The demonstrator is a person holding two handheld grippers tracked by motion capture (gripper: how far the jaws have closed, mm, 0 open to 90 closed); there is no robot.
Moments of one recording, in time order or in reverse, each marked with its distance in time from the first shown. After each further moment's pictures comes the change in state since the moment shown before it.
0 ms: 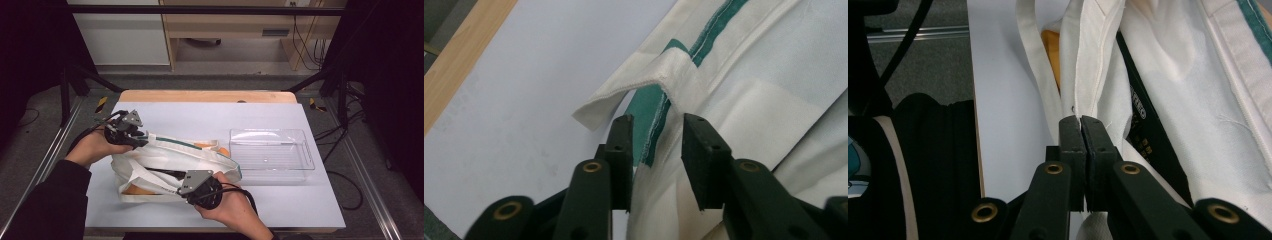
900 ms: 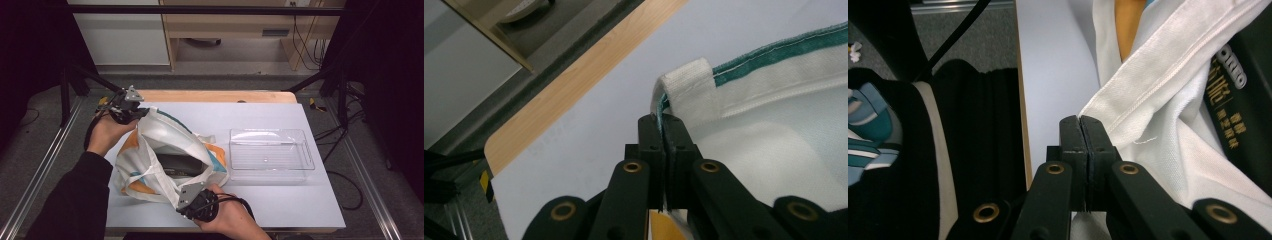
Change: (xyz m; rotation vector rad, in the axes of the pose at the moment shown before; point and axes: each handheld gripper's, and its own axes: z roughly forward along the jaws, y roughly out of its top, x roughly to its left) left arm 0.039 0.025 0.014 -0.170 0.261 -0.195; right arm 0.020 -0.019 0.021 0.091 0.131 -0.016
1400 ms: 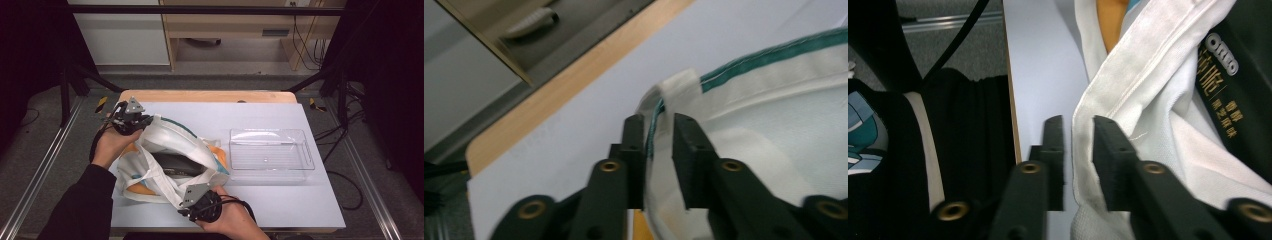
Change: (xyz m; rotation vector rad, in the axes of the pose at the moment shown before) left arm -0.024 -0.022 -0.008 -0.103 0.021 -0.024; right arm -0.002 -0.016 0.005 -0.055 -0.024 0.045
